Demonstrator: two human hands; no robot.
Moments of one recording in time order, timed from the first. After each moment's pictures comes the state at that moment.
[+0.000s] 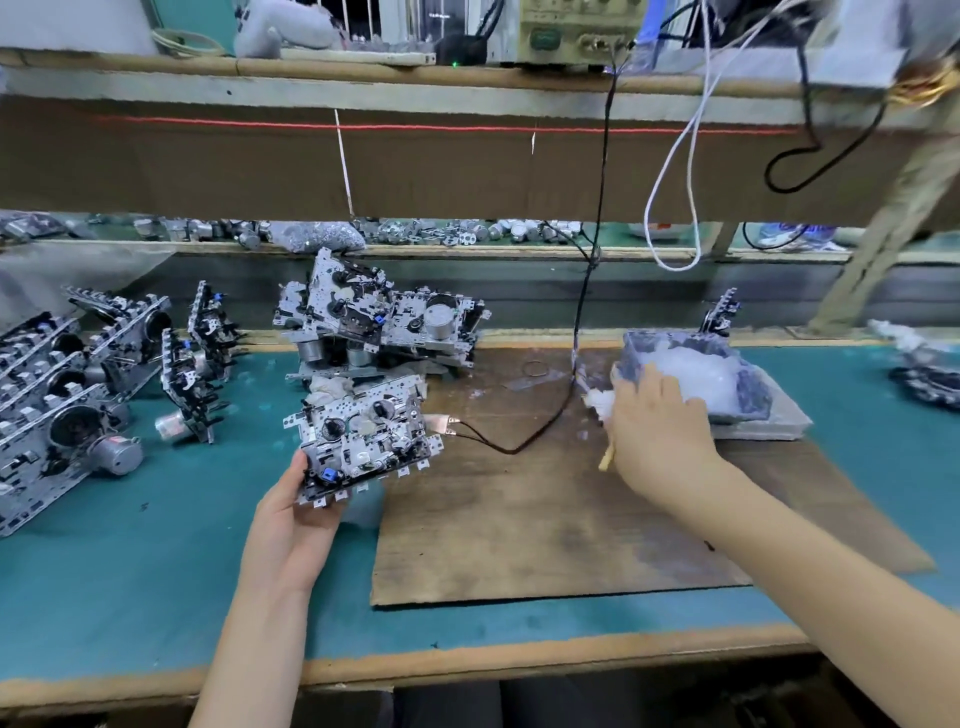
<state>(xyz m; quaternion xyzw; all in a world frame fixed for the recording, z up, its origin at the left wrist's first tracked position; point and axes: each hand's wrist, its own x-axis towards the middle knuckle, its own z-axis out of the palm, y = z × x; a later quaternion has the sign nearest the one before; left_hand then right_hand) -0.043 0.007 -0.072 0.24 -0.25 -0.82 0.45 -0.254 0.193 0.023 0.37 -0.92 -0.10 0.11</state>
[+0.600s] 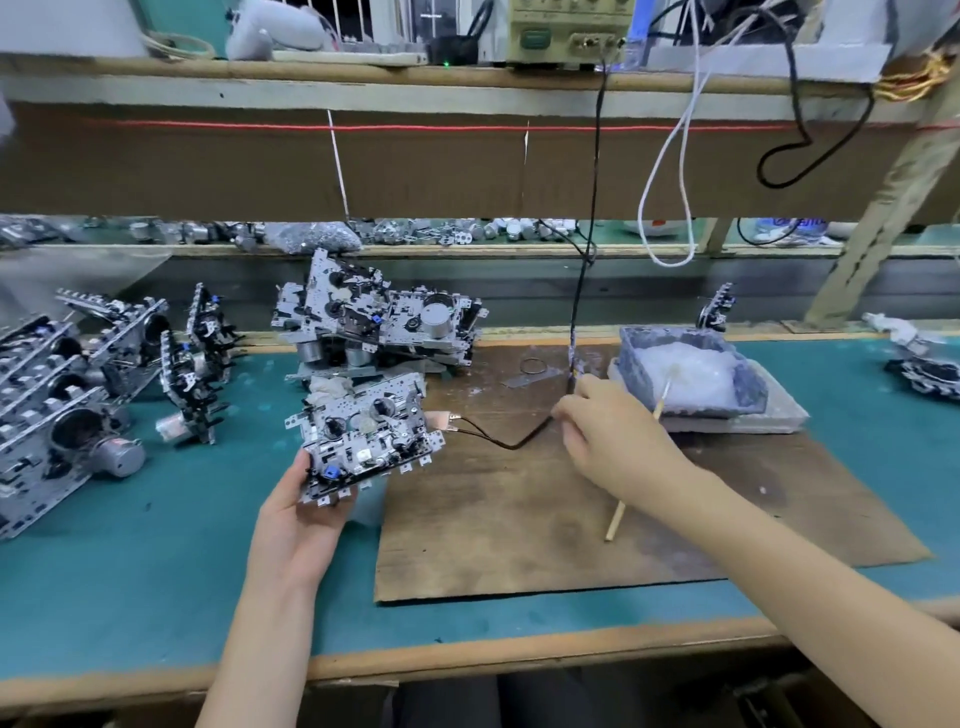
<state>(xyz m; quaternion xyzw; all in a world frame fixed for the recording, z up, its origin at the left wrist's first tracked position) -0.044 0.008 -0.071 0.25 -0.23 -0.84 0.43 -0.236 0.188 0.026 0.51 -0.85 0.05 0.07</state>
